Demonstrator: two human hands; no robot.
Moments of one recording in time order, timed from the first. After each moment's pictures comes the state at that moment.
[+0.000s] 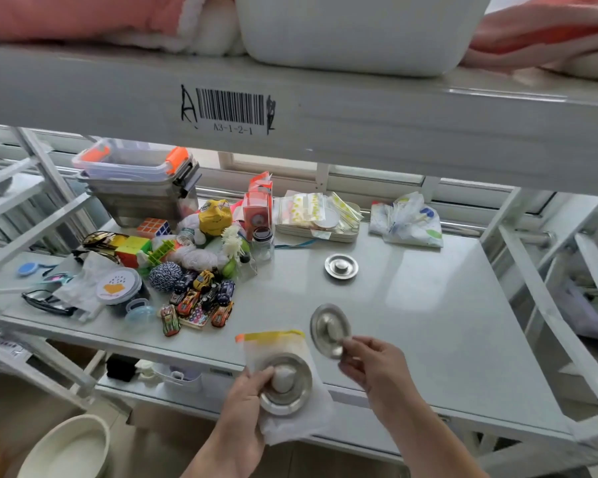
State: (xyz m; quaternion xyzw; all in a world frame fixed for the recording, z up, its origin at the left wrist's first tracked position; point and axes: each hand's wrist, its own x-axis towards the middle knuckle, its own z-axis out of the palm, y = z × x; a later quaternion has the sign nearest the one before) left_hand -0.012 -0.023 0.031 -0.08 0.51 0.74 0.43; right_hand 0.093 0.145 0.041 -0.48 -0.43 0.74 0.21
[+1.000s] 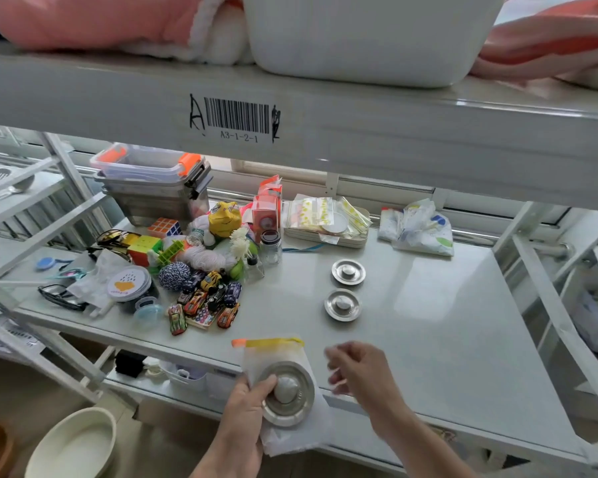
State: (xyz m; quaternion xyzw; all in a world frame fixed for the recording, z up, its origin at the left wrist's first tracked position) left_hand -0.006 -0.027 0.034 -0.07 0.54 0.74 0.40; right_hand 0.084 0.137 0.039 -0.42 -0.64 0.63 0.15
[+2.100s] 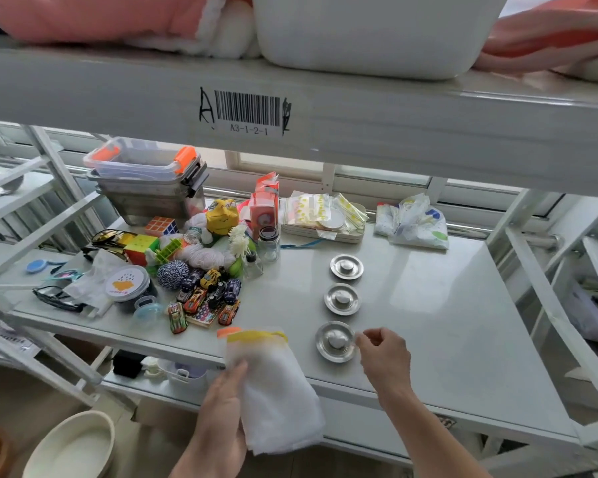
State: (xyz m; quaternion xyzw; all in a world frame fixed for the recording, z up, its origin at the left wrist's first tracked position) left_hand -0.026 -0.051 0.034 -0.10 0.52 0.76 0.37; right_hand 0.082 0.160 0.022 -0.56 -0.67 0.45 0.18
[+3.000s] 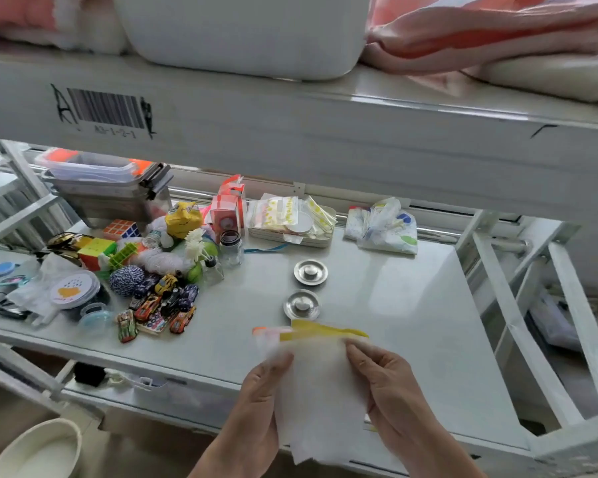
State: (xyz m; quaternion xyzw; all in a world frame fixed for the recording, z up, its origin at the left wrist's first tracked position) left_hand 0.050 0.047 0.077 0.02 0.45 0.75 0.48; right_hand 0.161 0.182 0.077 -0.34 -0.46 0.79 0.20
